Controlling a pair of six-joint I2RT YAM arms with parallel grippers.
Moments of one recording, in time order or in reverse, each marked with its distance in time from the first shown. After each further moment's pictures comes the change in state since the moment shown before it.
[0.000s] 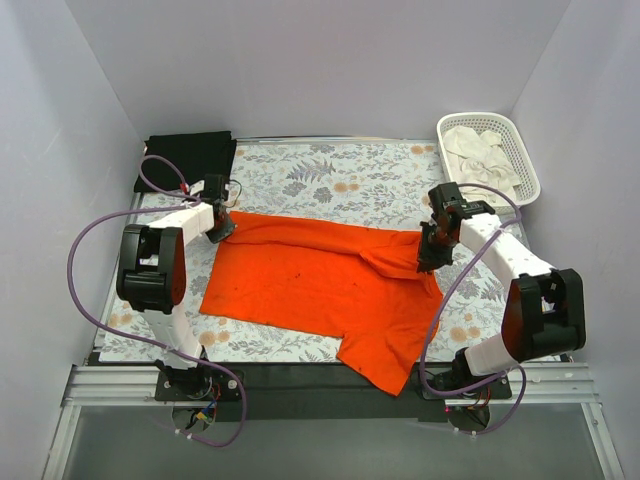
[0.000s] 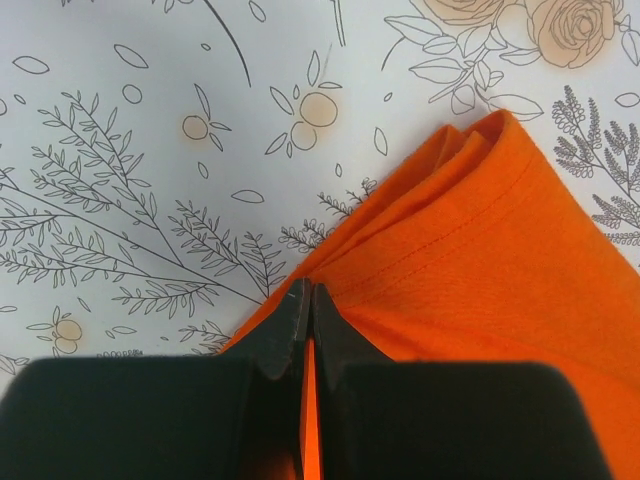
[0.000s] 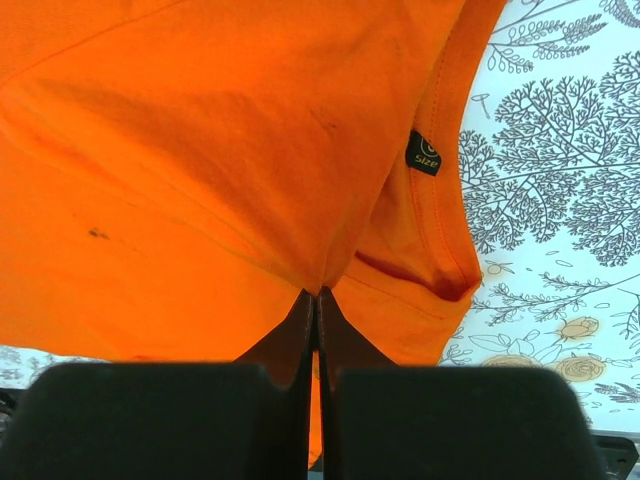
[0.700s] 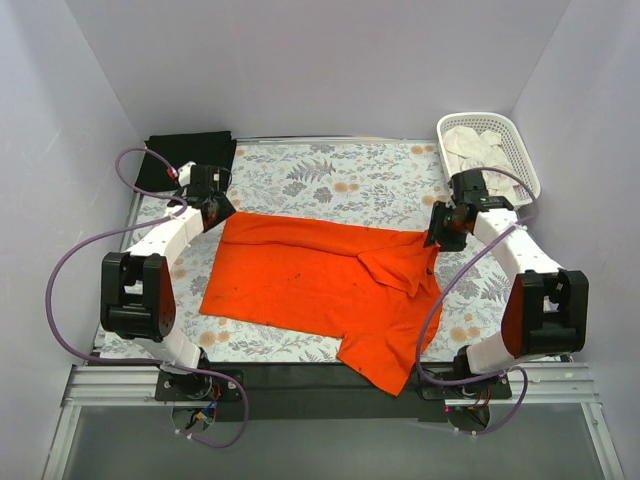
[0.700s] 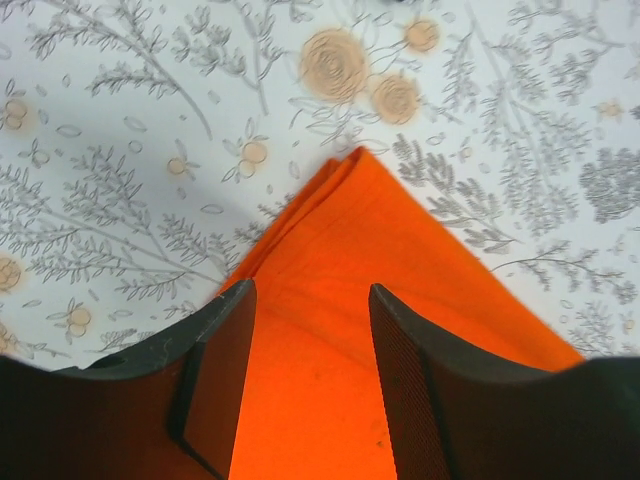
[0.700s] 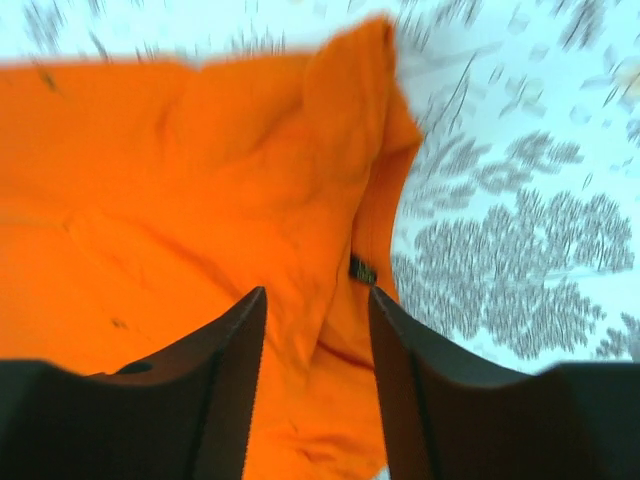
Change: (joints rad) left arm 0.000 -0.211 -0.032 0.047 0.029 0.006; right arm -0.116 0.008 0.031 0.137 0.010 -0.106
